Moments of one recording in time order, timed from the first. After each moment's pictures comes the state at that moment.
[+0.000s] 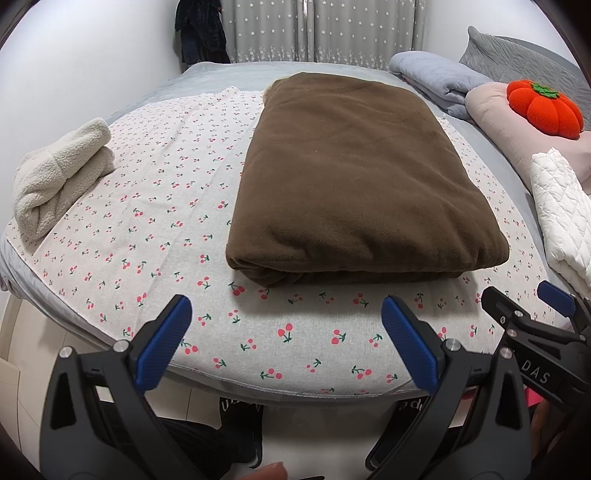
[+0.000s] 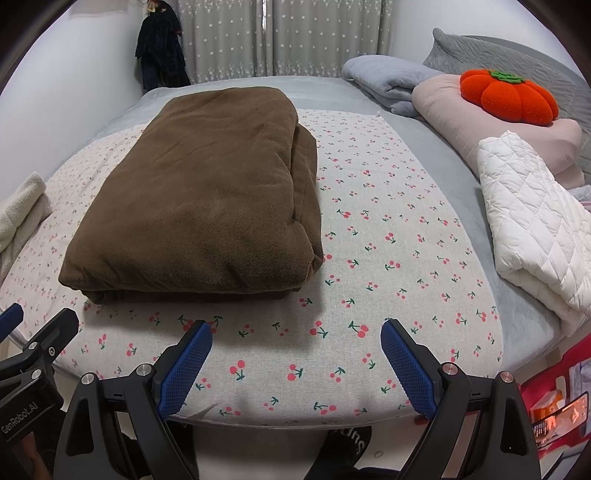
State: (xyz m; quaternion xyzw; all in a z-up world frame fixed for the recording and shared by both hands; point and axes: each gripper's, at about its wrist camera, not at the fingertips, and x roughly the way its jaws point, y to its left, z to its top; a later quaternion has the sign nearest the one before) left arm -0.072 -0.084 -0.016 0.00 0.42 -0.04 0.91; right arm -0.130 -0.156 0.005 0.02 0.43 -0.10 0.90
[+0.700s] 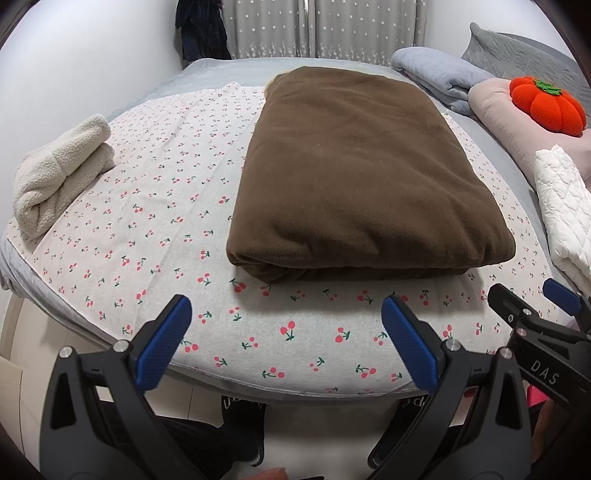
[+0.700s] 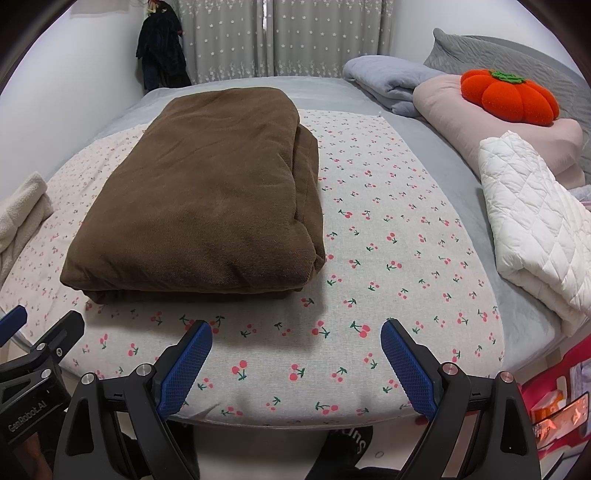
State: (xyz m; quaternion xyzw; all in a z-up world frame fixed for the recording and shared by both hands) left arm -0.066 -0.081 -0.023 0.00 0.43 -0.04 0.90; right arm -0.130 -0.159 0.006 0.02 0.43 -0.09 0.90
